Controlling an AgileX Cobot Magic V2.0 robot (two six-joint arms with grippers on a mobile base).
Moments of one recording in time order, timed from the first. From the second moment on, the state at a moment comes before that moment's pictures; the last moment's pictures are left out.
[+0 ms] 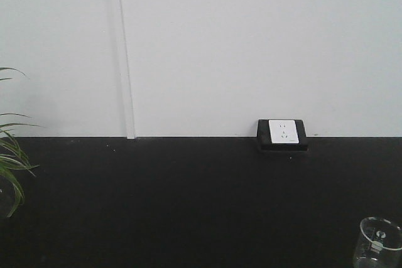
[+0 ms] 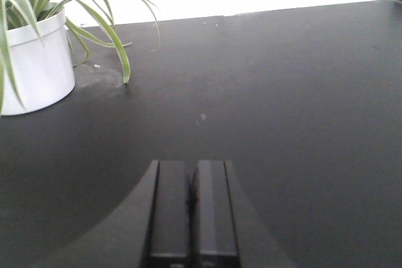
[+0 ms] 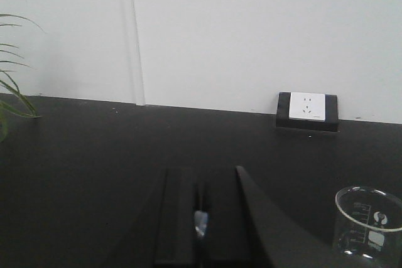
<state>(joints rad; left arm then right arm) -0.07 -0.01 0.03 -0.02 0.01 0.05 -0.25 0.21 -0.23 -1.78 -0.60 1.85</state>
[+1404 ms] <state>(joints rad) -0.07 -0.01 0.03 -0.02 0.01 0.05 -0.05 0.20 -0.23 -1.78 -0.59 1.85</state>
